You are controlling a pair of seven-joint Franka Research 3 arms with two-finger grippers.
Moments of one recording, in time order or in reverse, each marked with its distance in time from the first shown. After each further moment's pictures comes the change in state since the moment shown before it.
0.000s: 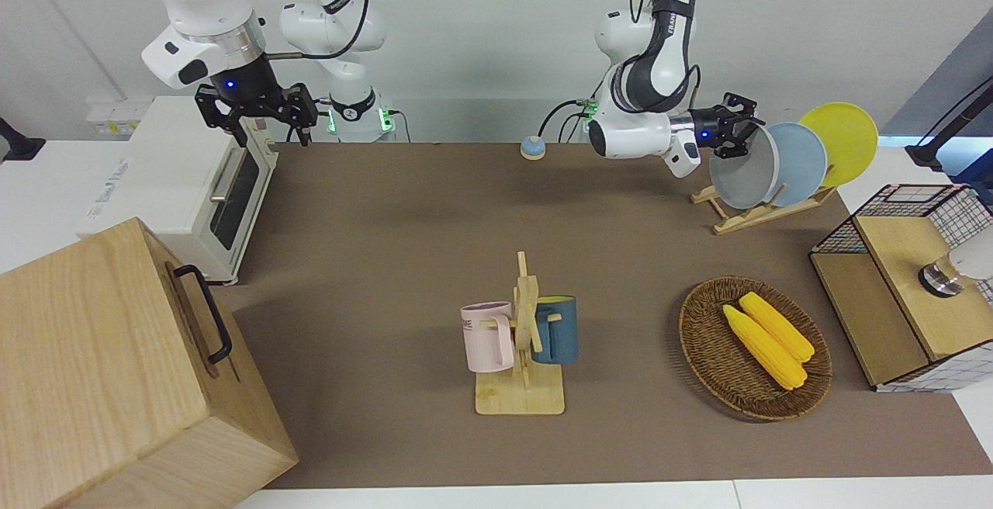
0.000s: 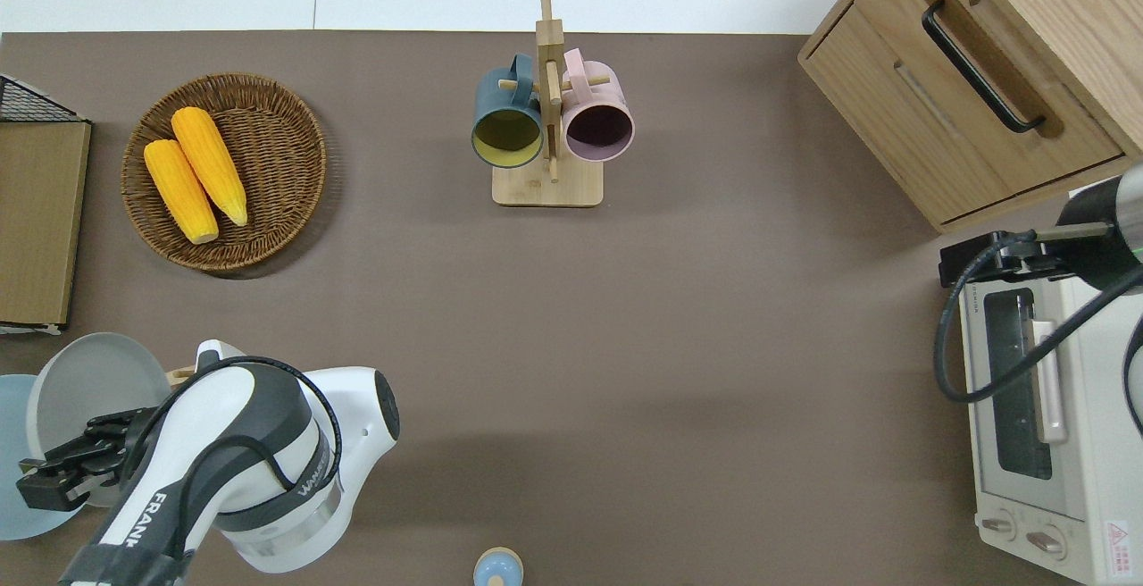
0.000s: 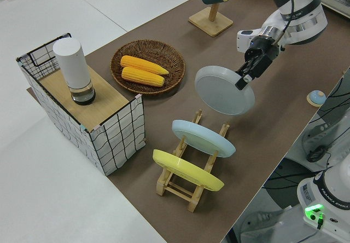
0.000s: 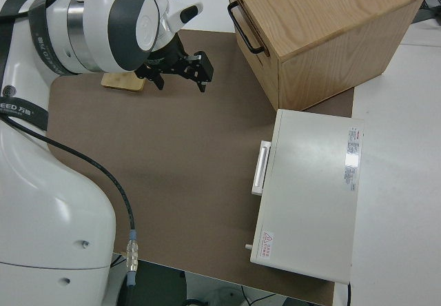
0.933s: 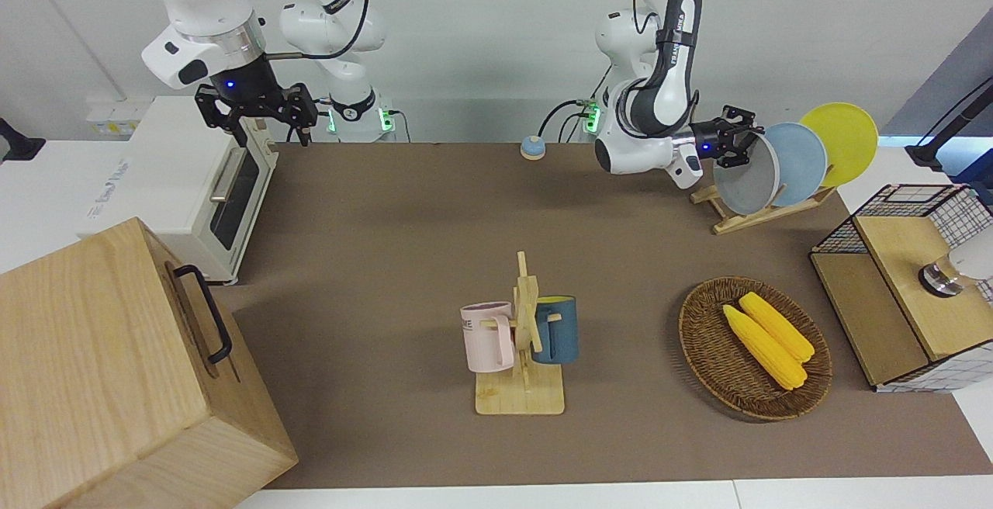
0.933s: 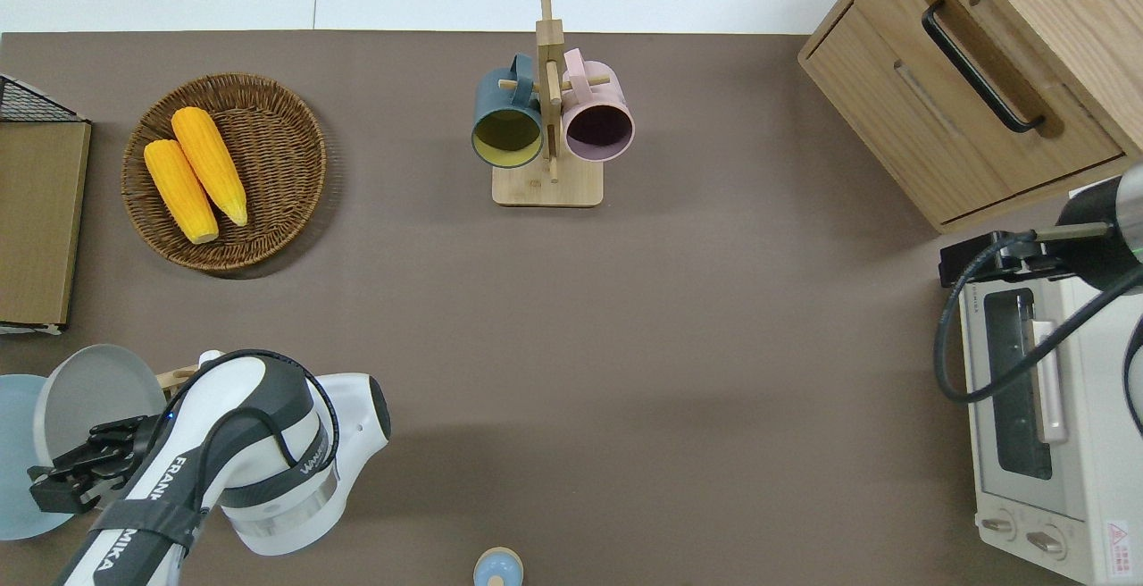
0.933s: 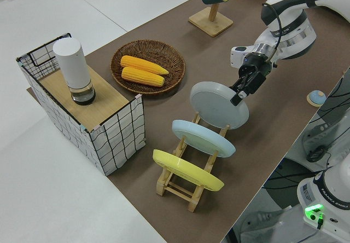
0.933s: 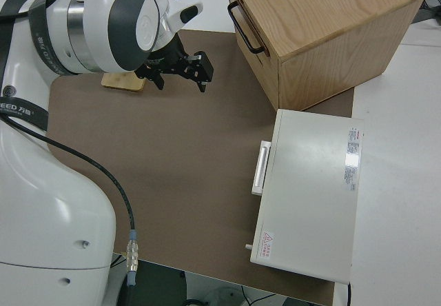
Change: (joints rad) left arm 0.029 0.074 0.008 -0.051 0.032 -0.002 -0.120; right arm 0.000 0.000 0.000 0.000 0.000 0.000 0.000
